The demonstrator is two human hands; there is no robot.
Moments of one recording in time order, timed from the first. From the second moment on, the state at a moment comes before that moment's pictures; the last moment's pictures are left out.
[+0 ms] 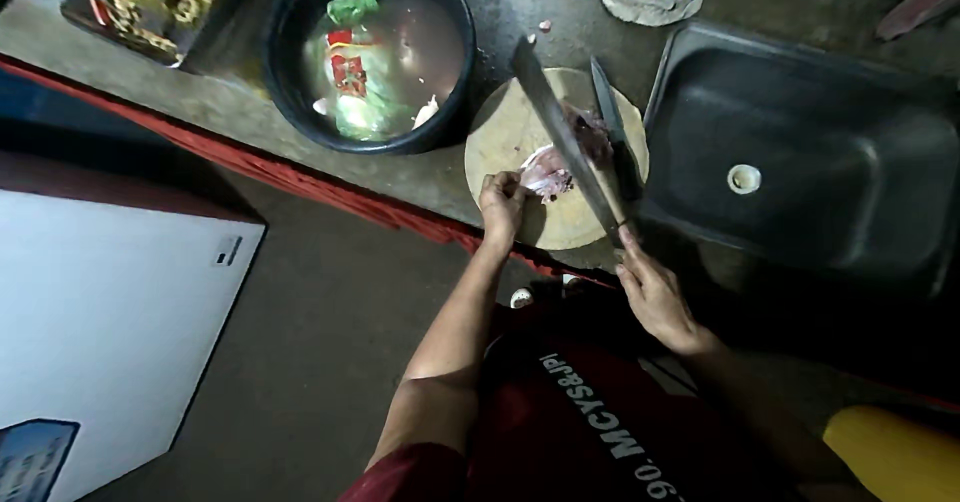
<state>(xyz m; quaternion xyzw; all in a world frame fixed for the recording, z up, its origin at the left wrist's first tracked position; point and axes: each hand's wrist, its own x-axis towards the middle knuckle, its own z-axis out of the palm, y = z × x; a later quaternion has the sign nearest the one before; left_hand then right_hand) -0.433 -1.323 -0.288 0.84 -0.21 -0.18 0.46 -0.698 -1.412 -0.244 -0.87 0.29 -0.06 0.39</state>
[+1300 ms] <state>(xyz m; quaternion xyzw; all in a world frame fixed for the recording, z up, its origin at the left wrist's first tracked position) -0.432 -1.317 -0.297 0.87 -0.33 -0.14 0.34 -0.716 -1.415 -0.258 -0.87 0.30 0.06 0.38</state>
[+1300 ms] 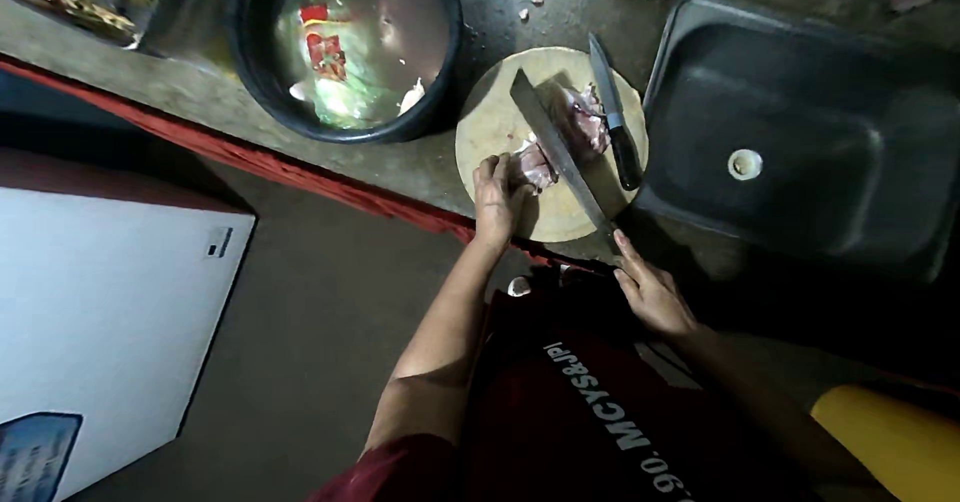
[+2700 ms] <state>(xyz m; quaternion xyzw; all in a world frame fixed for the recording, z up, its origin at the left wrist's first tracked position) -0.430 -1.323 -0.296 0.88 -0.36 -0.14 0.29 -0.816 -1.408 -0.241 -0.84 0.28 0.16 0.44</state>
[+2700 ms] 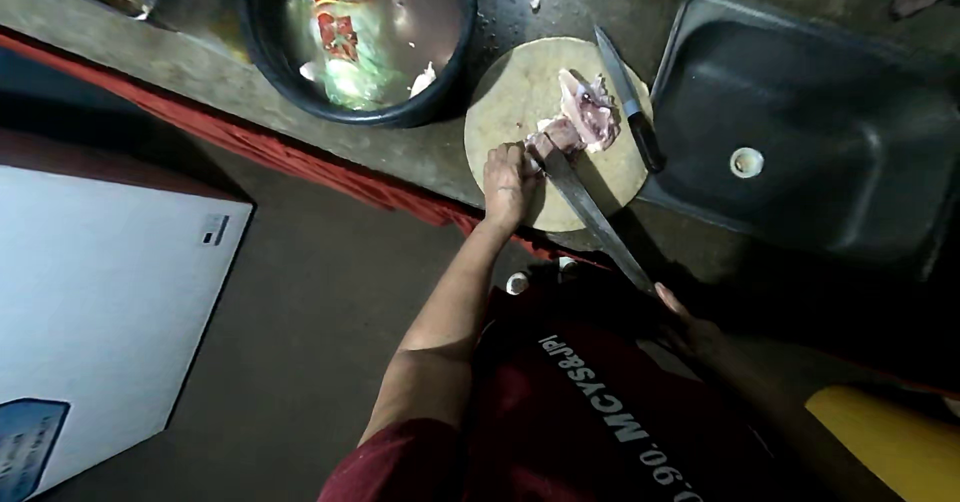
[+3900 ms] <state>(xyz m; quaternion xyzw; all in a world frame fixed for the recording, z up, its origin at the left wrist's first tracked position) -0.428 -1.301 -0.295 0.85 -0.45 -0.11 0.25 -0.773 -1.430 -0.262 -0.89 0.23 0.09 0.38</state>
